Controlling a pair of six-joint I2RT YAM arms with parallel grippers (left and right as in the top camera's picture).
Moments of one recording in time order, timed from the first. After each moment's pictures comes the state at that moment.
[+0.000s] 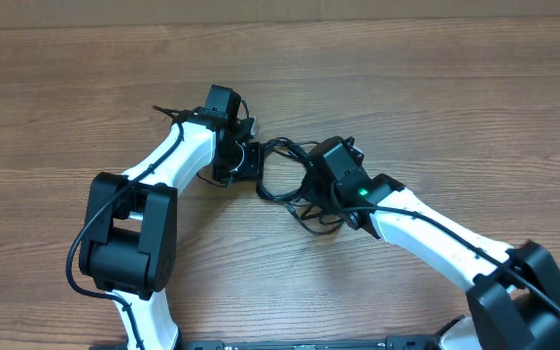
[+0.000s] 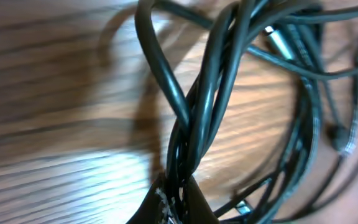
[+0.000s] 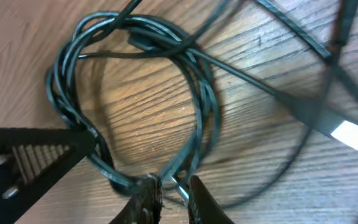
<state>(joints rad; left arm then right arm) -0.27 1.99 1.31 -0.73 0.41 -0.24 0.64 1.63 0.95 -0.35 0.00 1.10</state>
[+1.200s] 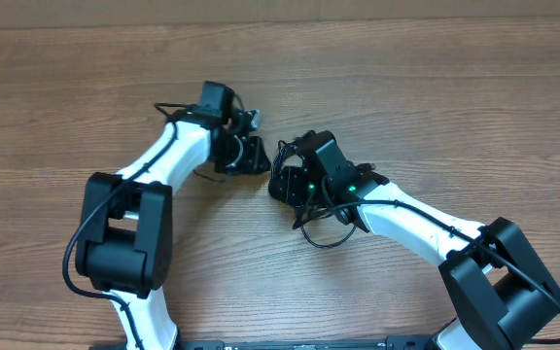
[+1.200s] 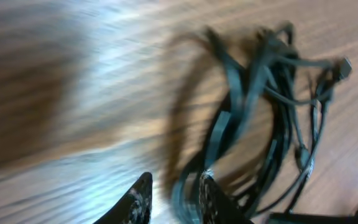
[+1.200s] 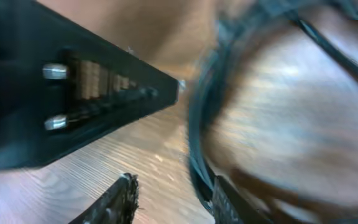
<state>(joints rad) -0.22 1.99 1.31 -0.66 0.52 -0.17 0.63 1.73 0.96 -0.11 -0.25 0.69</state>
